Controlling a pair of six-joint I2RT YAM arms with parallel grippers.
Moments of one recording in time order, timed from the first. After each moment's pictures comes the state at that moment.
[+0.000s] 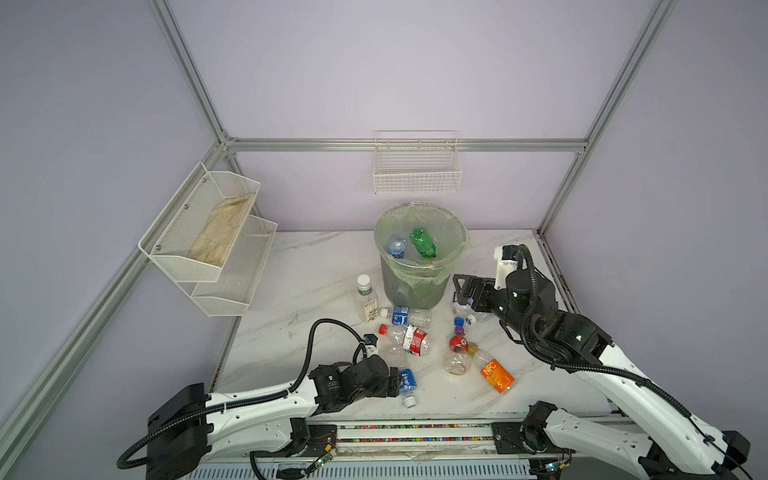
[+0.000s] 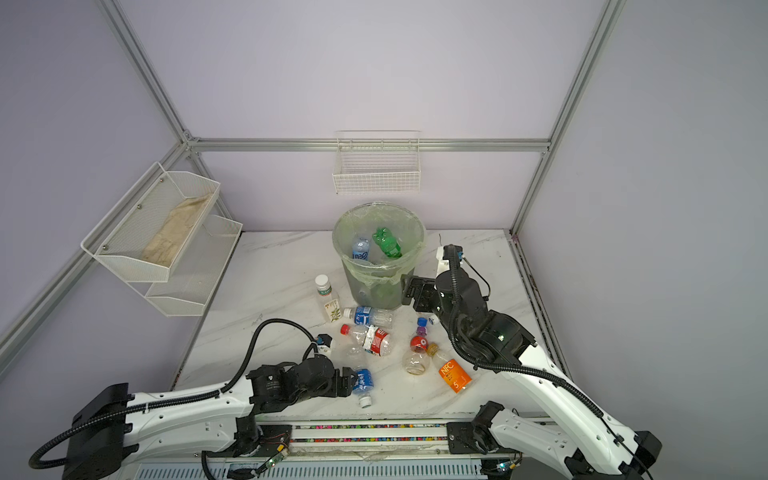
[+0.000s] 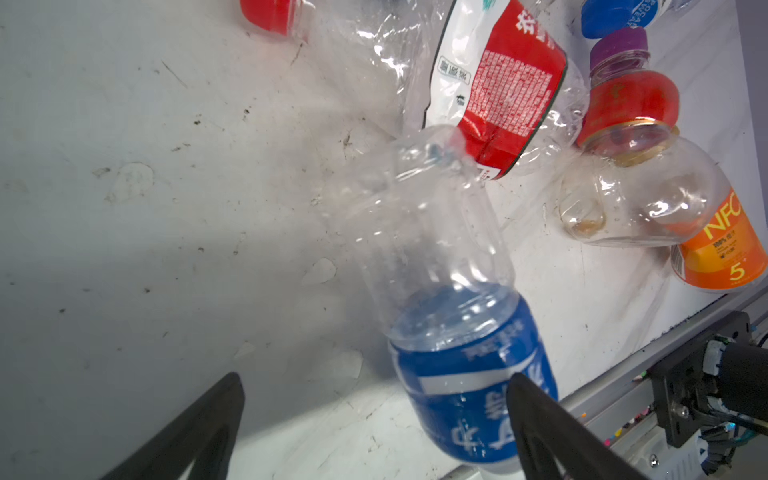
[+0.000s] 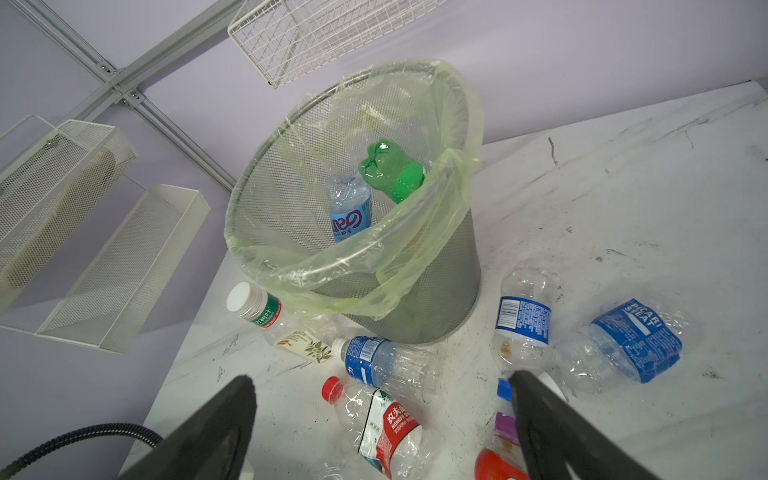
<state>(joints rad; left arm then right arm) -1.13 1.06 0.49 -0.35 -0.23 -1.00 0.75 0.95 1.14 -0.60 0.32 0.64</state>
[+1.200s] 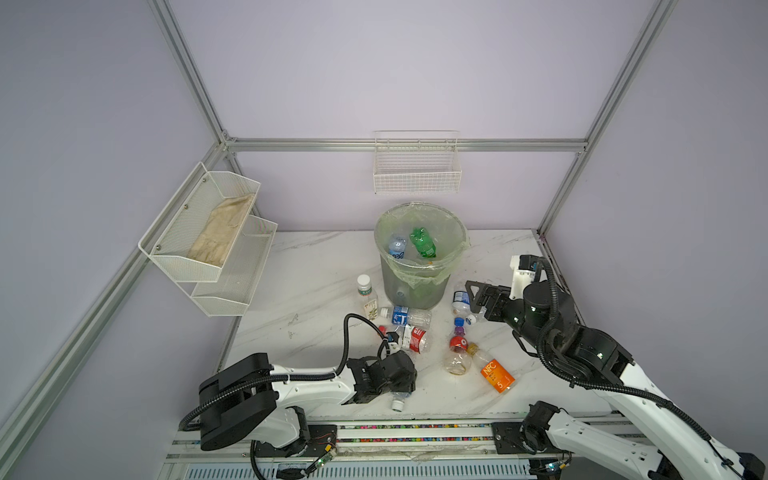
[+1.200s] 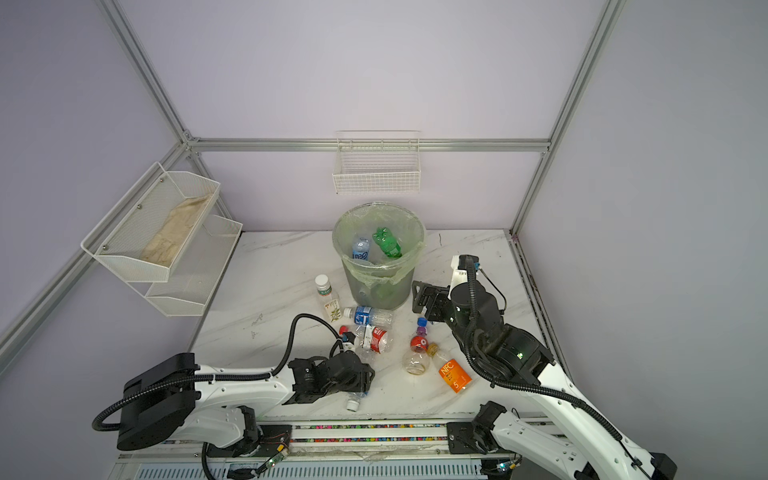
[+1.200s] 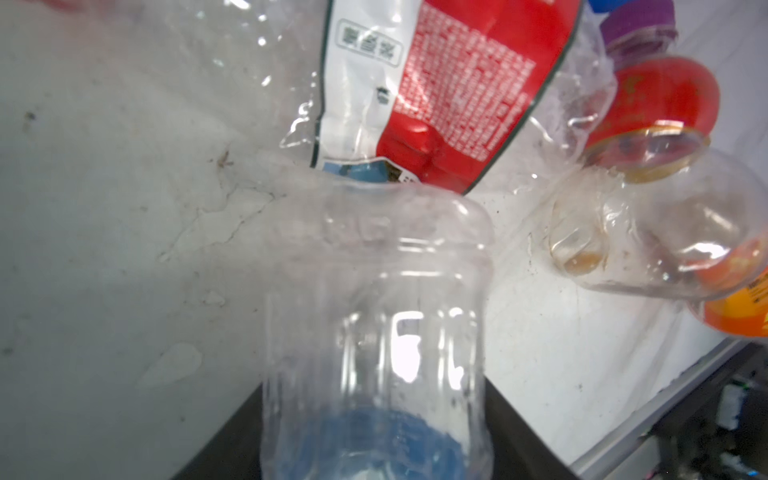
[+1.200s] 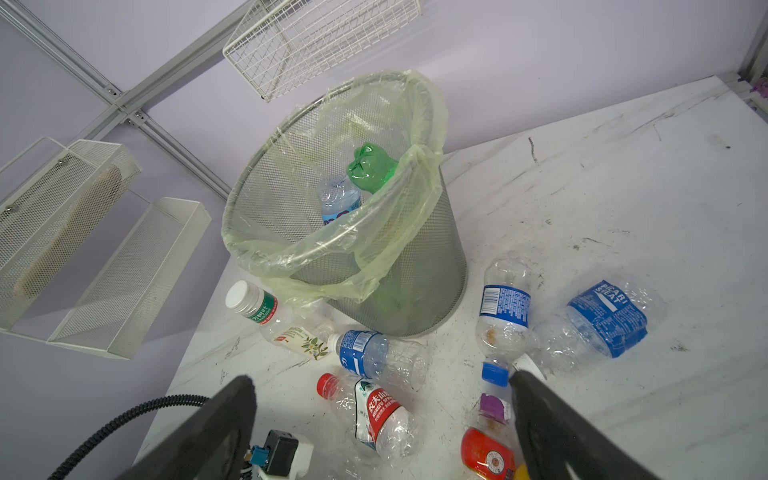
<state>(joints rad) -1.15 1.38 0.59 -0.15 -0.22 -1.03 0.75 0.84 1.08 -0.65 0.34 0.67</state>
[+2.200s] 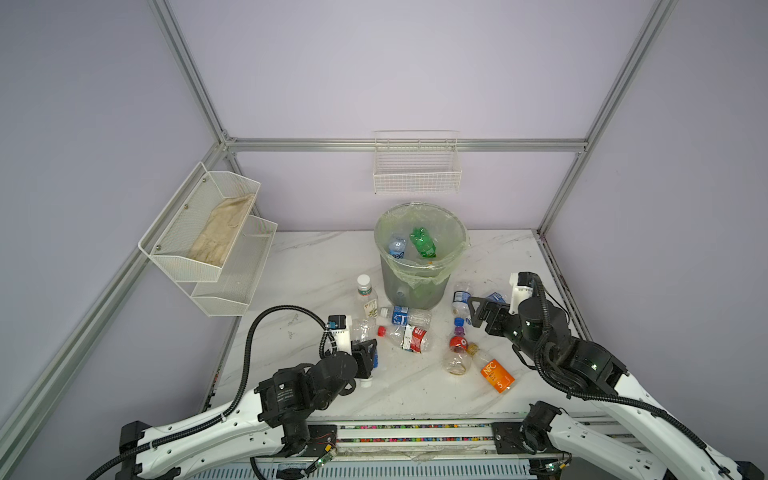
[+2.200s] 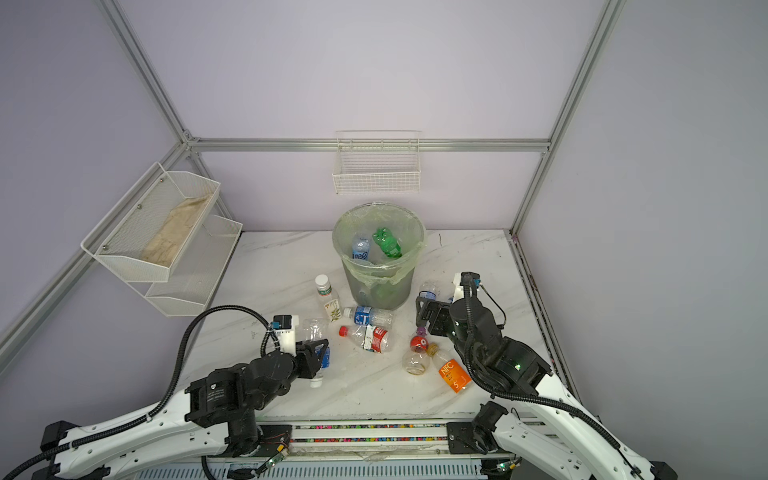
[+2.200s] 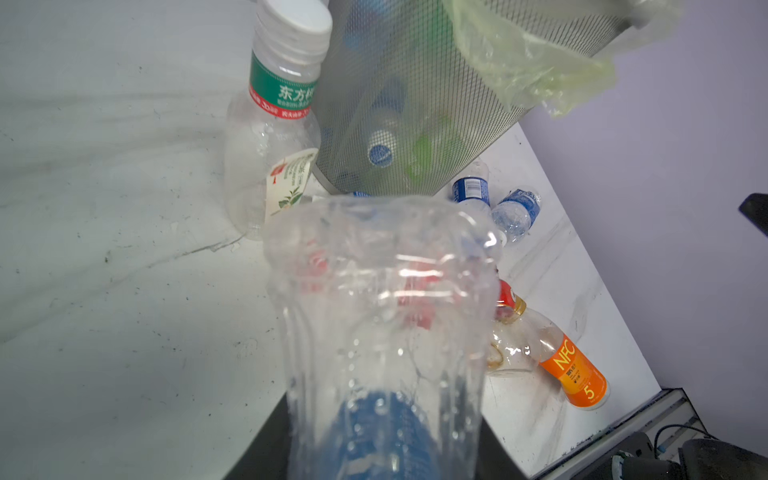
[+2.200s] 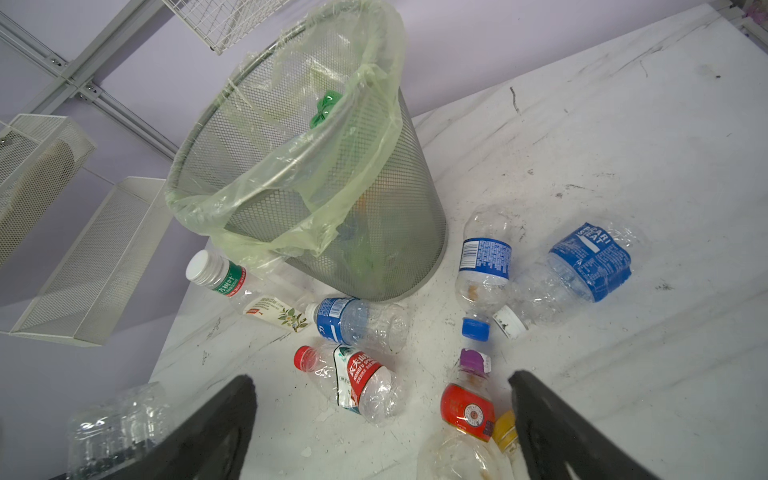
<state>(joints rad) -1.15 0.61 0.62 -0.55 -0.61 -0.85 0.75 0.75 0.92 -0.66 0.34 0.74</state>
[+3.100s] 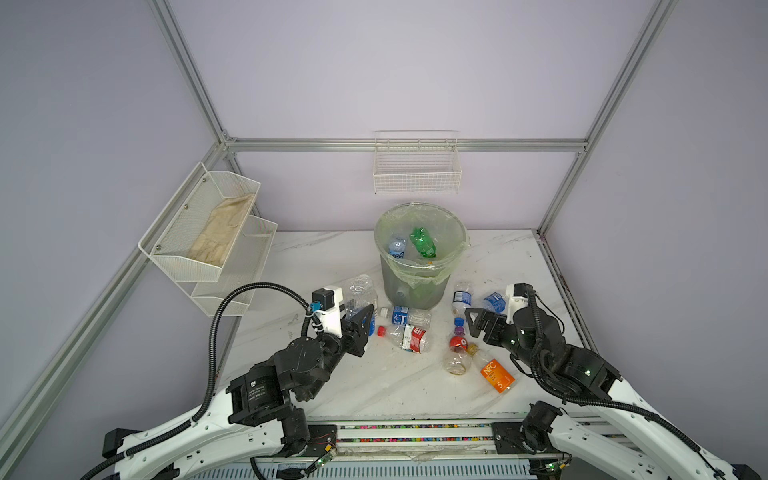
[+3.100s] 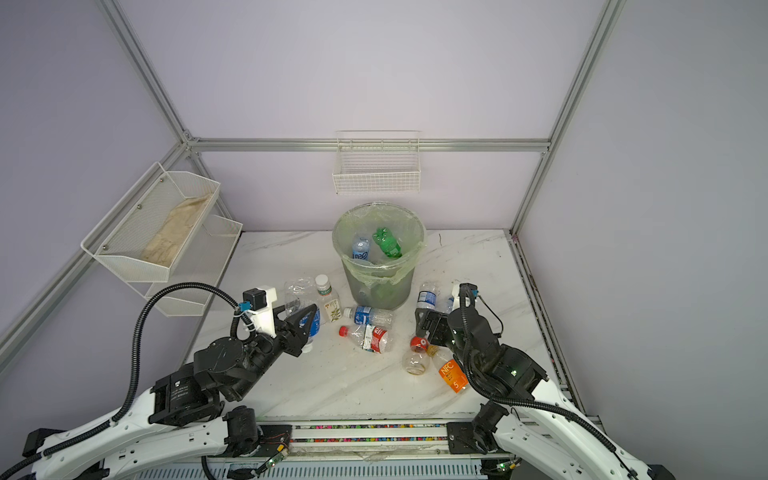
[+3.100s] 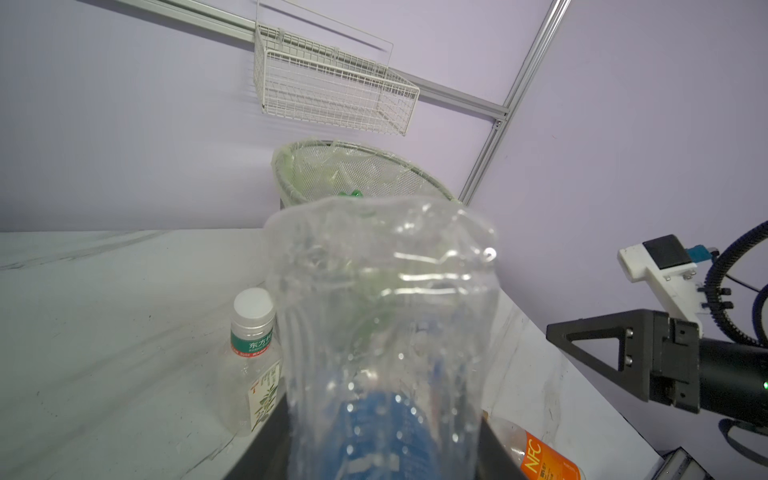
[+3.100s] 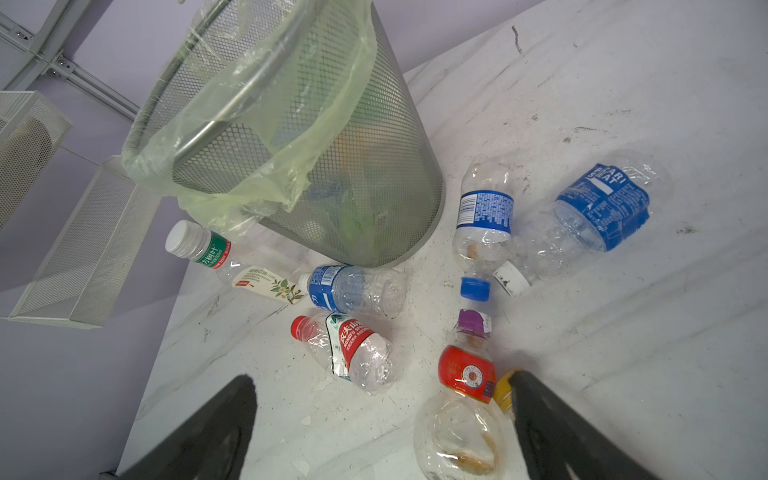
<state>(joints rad) -1.15 0.67 0.86 -0.29 -0.70 -0.33 0.75 0.70 0.82 -0.66 0.28 0.81</state>
